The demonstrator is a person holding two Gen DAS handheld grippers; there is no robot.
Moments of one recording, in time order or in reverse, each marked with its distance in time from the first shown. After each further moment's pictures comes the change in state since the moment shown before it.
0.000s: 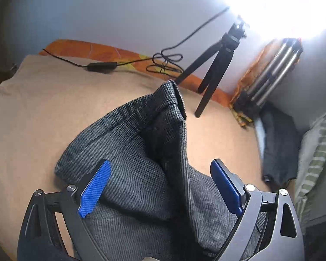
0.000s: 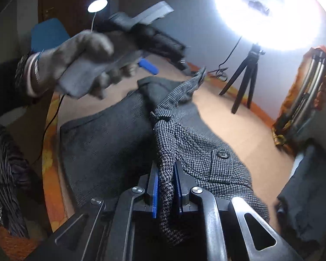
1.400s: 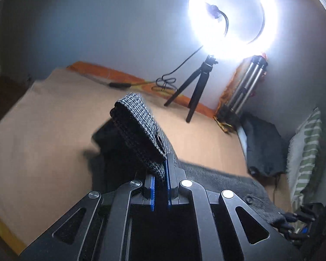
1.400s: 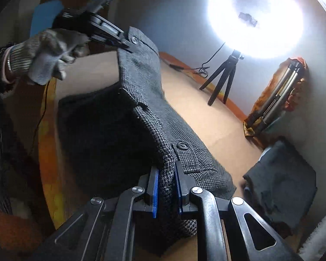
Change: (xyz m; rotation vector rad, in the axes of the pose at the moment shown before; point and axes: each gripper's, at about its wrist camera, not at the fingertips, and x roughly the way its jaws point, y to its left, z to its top) left arm -0.107 0.026 -0.098 -0.035 -0.251 -0.058; right arm -0.062 0.010 -0.032 -0.082 0.052 -0.157
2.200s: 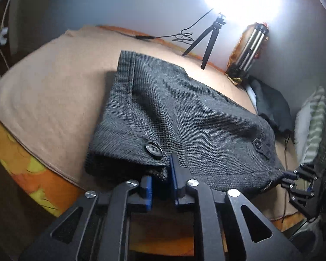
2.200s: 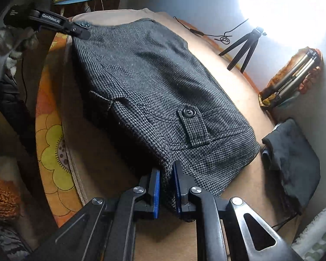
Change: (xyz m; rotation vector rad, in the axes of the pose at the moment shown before) left arm -0.031 0.010 -0.133 -0.004 0.075 0.086; right arm 0.033 0.039 -0.067 -0.105 0.177 -0.018
